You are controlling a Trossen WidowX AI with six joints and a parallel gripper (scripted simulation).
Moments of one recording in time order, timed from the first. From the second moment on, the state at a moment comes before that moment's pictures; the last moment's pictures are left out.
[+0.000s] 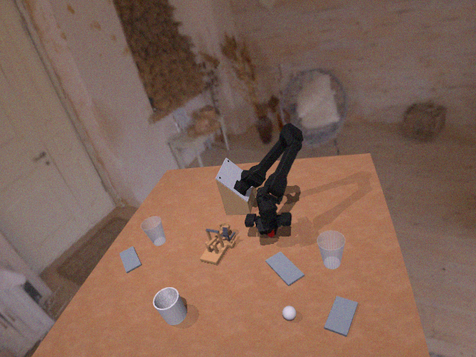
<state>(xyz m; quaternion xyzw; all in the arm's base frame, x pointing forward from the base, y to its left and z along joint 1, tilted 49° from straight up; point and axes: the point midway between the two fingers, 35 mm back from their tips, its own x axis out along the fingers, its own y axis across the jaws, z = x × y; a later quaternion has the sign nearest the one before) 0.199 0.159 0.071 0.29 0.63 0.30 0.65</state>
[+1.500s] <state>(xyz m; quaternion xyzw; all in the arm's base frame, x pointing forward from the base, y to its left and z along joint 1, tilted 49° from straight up) 0.204 0.043 0.124 0.30 0.66 0.28 0.63</state>
